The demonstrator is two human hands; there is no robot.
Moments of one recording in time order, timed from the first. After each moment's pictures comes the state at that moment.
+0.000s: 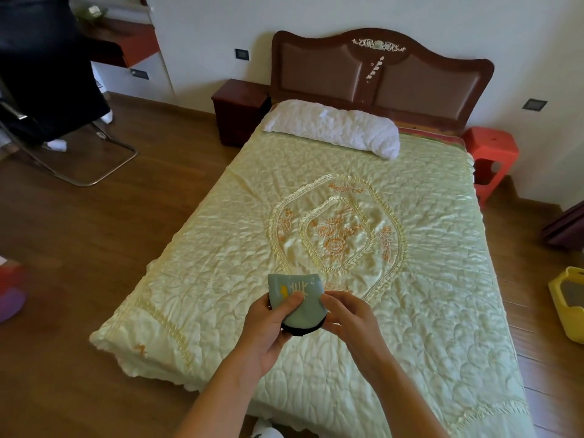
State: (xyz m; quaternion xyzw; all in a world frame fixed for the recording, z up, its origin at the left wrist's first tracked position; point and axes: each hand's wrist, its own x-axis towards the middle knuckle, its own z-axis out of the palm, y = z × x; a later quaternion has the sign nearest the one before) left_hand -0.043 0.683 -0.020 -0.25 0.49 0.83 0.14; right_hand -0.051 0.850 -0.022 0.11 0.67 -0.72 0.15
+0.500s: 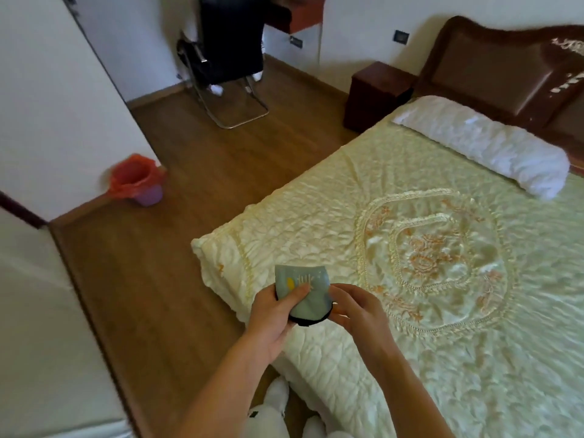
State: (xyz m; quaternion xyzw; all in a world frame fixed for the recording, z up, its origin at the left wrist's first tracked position) left_hand 0.038 0.639 -0.034 -0.37 0.43 0.82 -0.08; right_hand -0.040 0.781 -0.033 -0.05 0.68 -0.66 0.32
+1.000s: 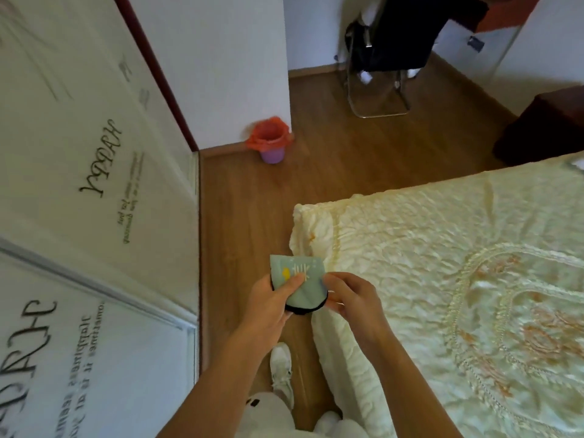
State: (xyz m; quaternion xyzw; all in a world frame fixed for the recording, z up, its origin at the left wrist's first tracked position) left_hand 0.190 0.610 -0.033 -0.49 0.34 0.74 -0.31; right_hand 0.049 0.684 -0.042 -0.22 0.64 -0.56 0.49
